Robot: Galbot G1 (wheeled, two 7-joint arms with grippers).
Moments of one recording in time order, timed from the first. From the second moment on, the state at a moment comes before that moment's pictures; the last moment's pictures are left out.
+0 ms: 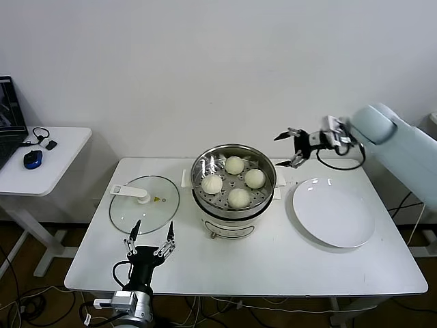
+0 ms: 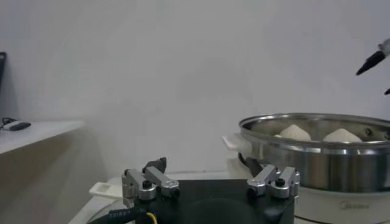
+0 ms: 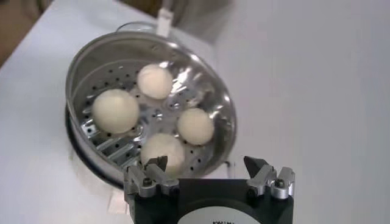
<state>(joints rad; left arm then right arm) 1.67 -1.52 -0.43 -2.08 0.05 -0.03 -0.06 0.04 0.64 -0.53 1.29 0.34 -0.02 -0.96</state>
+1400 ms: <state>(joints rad) 1.53 -1.47 -0.50 -2.02 0.07 -0.01 0.00 -1.56 1.13 0.60 1.84 0.40 0.33 -0.13</state>
